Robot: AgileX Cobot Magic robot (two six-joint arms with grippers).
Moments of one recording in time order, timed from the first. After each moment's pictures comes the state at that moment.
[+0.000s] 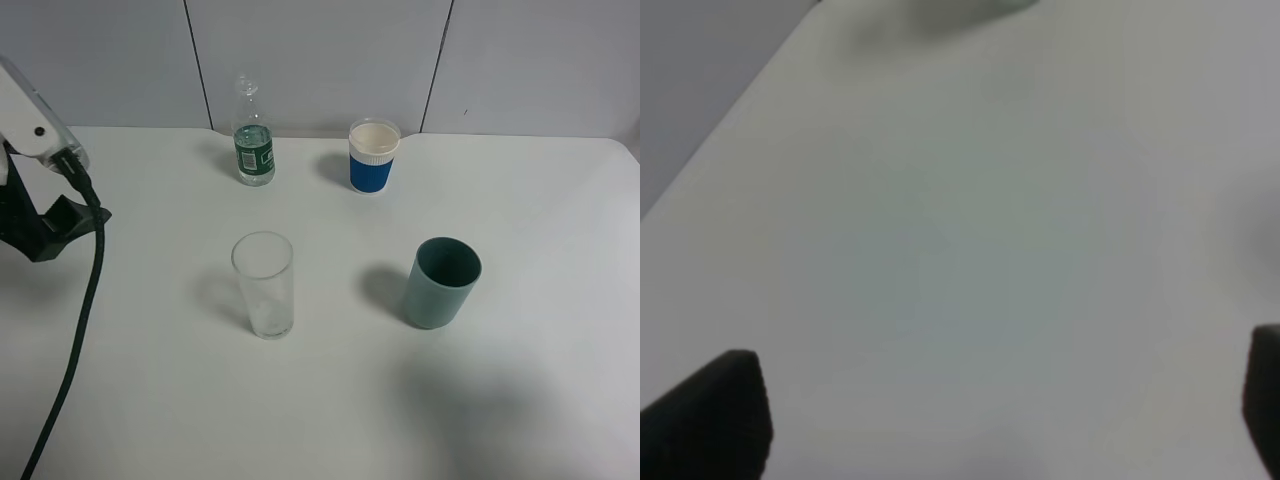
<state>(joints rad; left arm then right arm) -0.32 1.03 -0.54 0.21 0.28 0.38 -0.13 0.00 -0.48 0.08 1.05 -0.02</state>
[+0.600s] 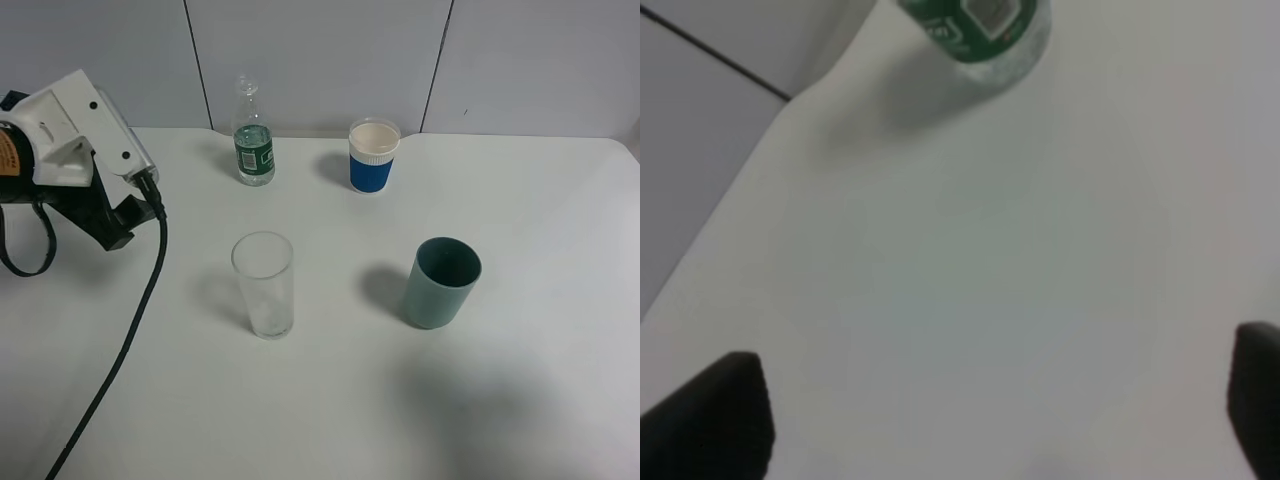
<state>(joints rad) -0.32 1.32 -0.54 0.50 -0.07 0.16 -0.13 0.00 -0.48 0.08 1.05 -0.02</state>
